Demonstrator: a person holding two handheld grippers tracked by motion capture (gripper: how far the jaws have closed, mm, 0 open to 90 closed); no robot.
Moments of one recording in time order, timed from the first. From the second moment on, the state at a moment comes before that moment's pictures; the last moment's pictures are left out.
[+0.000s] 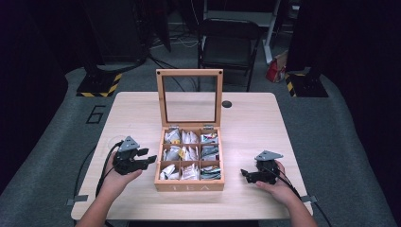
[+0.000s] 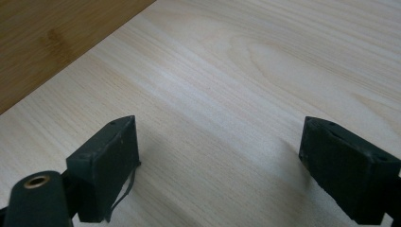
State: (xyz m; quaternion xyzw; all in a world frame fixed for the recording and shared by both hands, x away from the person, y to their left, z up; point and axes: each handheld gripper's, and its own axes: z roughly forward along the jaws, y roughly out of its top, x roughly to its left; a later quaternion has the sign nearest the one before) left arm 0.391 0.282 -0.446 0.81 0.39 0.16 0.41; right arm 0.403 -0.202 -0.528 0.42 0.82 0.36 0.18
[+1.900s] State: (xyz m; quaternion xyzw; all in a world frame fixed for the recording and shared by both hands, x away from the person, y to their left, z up) left arm 0.420 0.235 -0.428 0.82 0.37 0.12 0.42; right arm 0.403 -0.202 -0.528 0.42 0.82 0.36 0.18
